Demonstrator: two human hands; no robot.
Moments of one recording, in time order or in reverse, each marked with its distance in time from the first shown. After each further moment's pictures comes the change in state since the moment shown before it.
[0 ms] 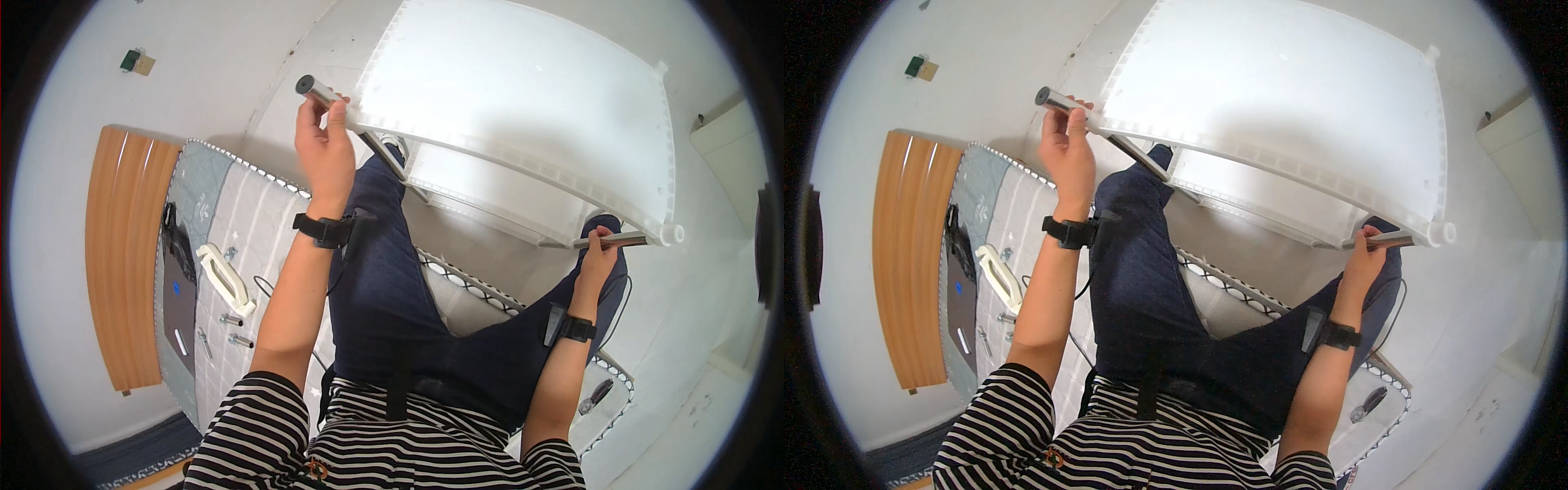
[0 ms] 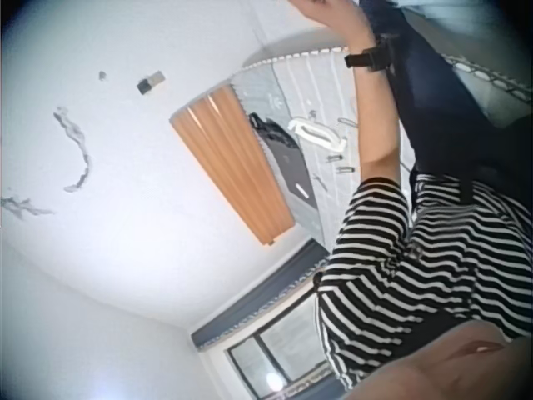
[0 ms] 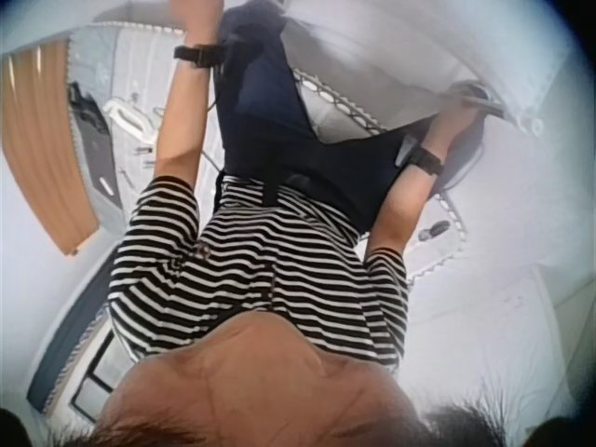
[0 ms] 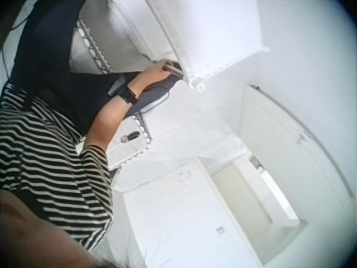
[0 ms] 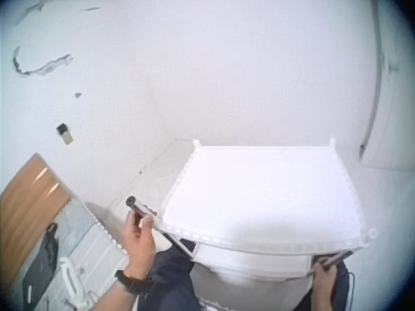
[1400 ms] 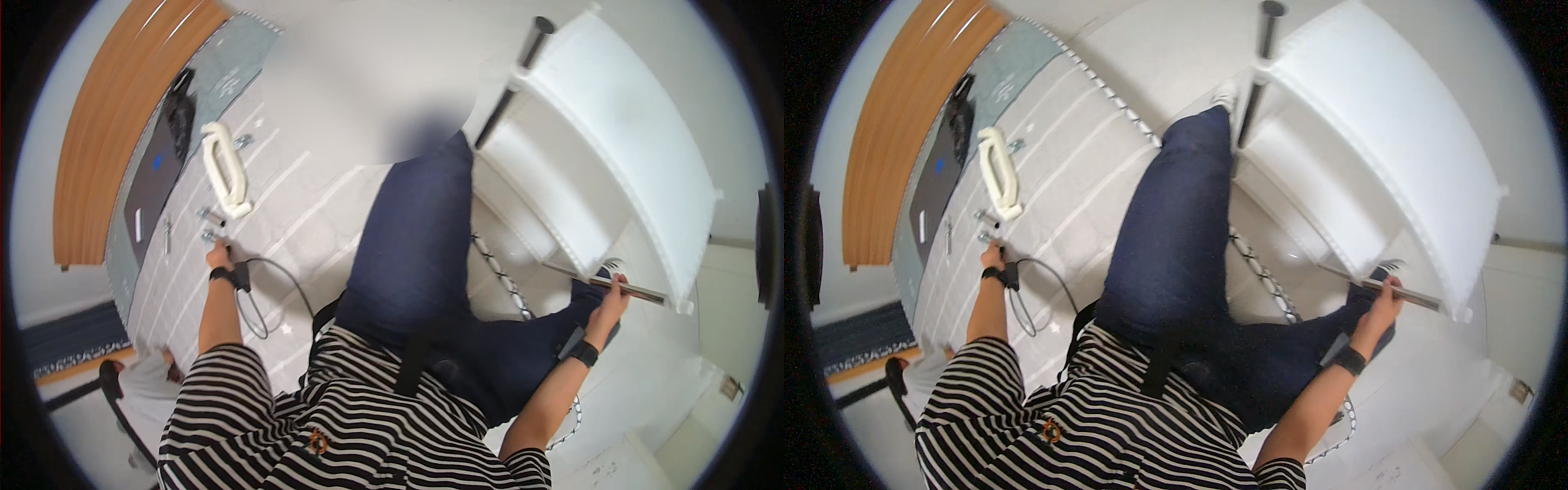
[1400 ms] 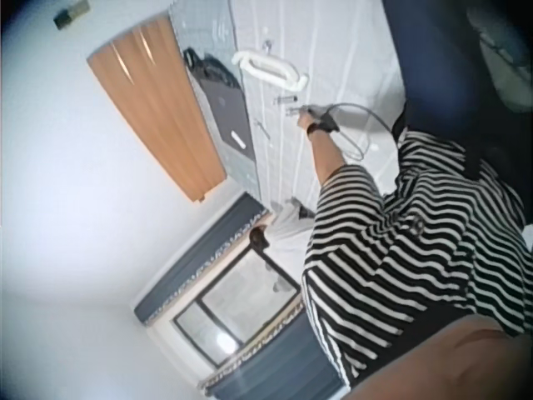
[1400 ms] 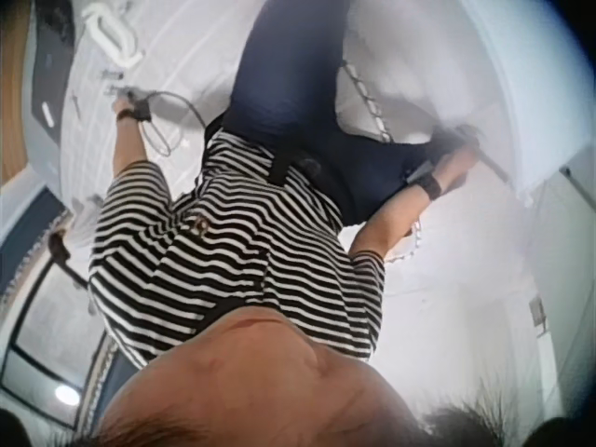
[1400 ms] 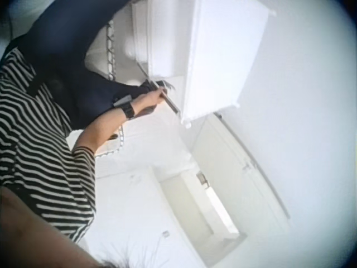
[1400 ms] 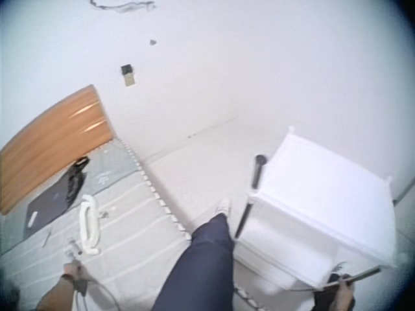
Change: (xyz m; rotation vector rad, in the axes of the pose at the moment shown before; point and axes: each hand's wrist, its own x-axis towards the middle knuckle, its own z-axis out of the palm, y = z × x) left_hand -0.355 -0.161 -0.541 0.593 0.899 -1.292; right_hand 0.024 0.010 -0.033 -0.117 -0.165 0.000
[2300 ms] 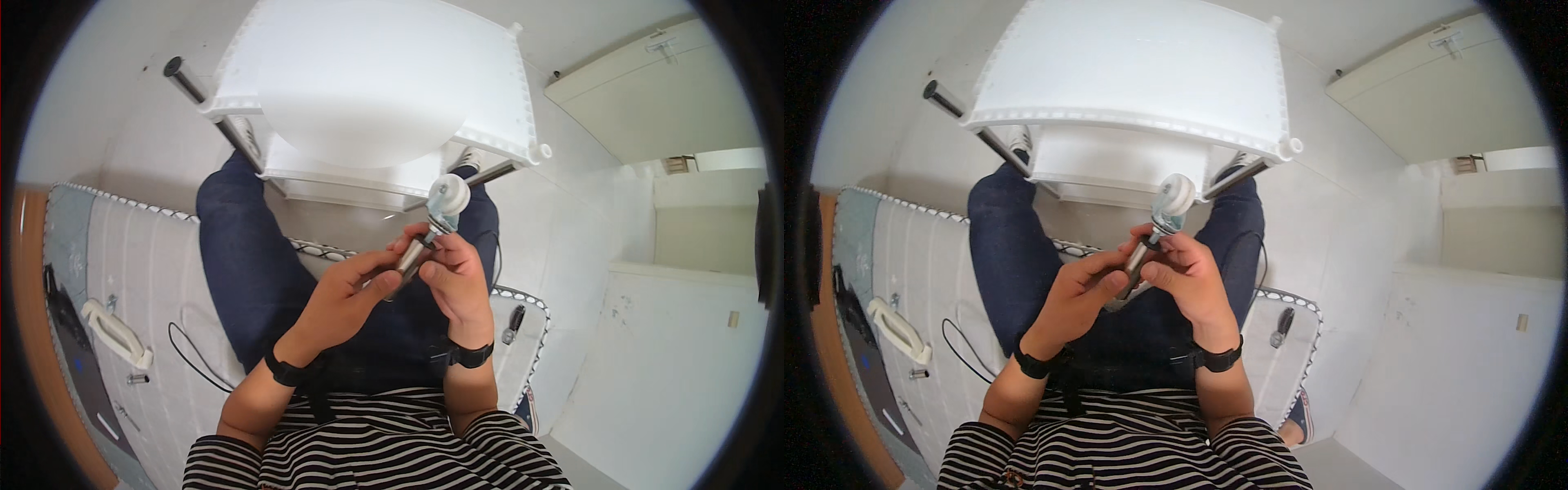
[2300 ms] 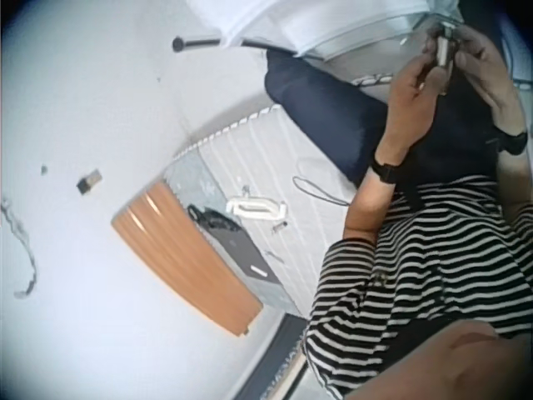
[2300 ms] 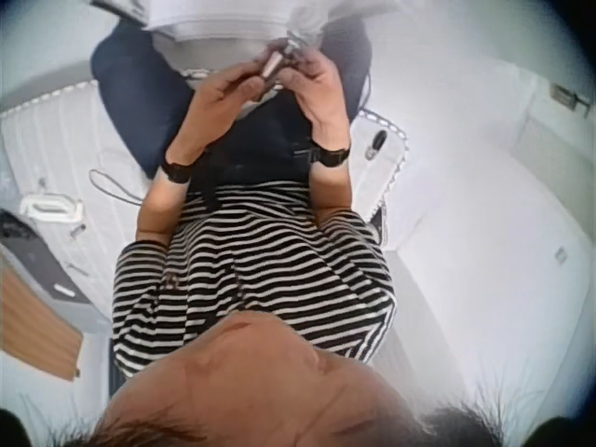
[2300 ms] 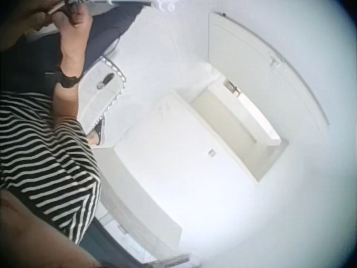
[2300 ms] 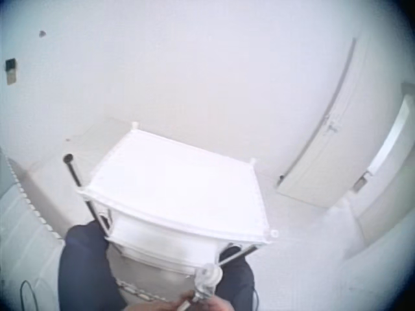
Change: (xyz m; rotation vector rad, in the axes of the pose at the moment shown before) left_hand -0.599 0.176 0.112 0.001 -2.138 0.505; right_hand -0.188 -0.174 0.064 0.586 -0.733 0.132
